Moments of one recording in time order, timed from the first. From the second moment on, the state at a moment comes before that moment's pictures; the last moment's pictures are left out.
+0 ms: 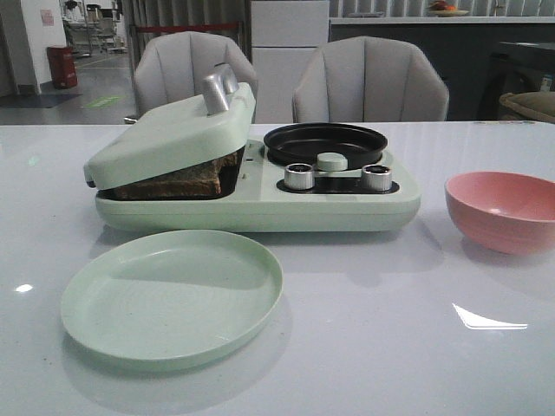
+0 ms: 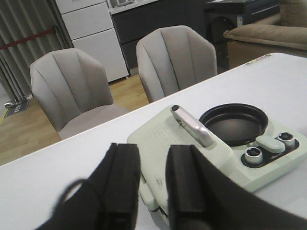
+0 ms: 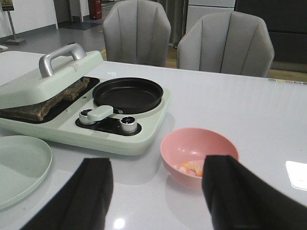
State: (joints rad) left arm -0.28 0.54 -0.70 -0.35 0.36 0.54; right arm 0.14 0.08 -0.23 0.34 0.32 -0.30
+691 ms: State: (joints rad) left arm -0.28 0.19 -0.34 -0.41 0.39 0.54; right arm 0.14 0.08 -0.23 0.34 0.32 -0.30
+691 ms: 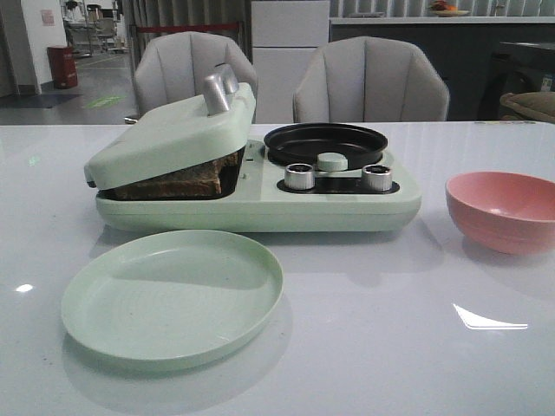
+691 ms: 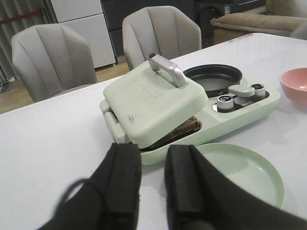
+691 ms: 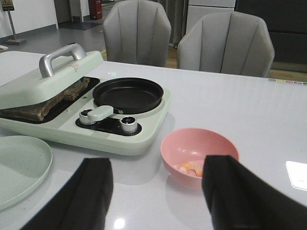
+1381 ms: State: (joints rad) left arm -0.28 0.19 -0.34 -0.43 0.39 0.54; right arm 0.14 0.13 -0.25 0.36 0.25 -0.30
